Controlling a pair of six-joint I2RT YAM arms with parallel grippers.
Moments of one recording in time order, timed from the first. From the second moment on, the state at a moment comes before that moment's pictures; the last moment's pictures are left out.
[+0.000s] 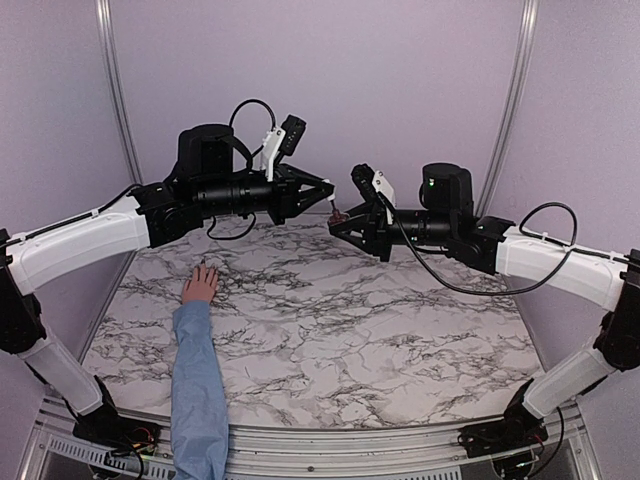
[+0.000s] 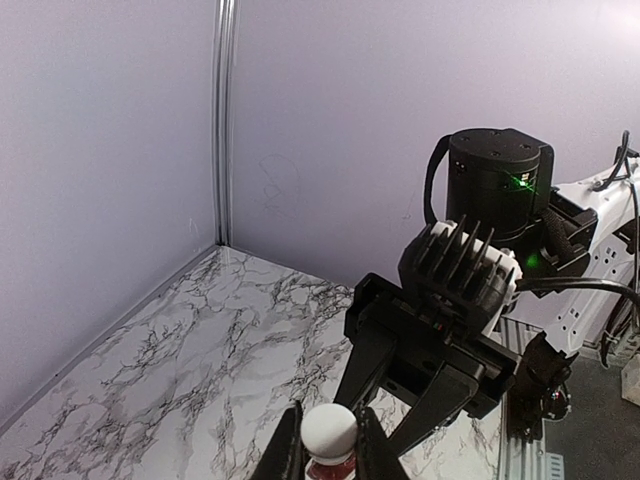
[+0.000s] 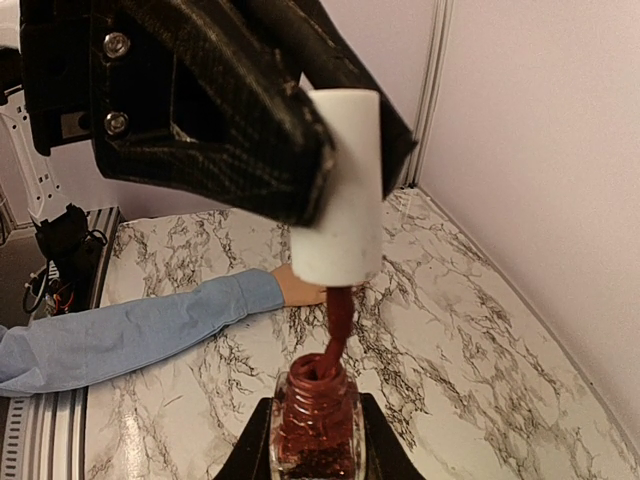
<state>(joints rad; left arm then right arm) -0.84 1.57 1.46 -0.01 0.37 -0.08 0.71 1.43 1.15 0.05 -0.56 -0.19</state>
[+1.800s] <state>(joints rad) -0.85 1.58 1.39 0.11 0.40 -0.10 0.71 1.43 1.20 0.03 -0.58 -0.17</state>
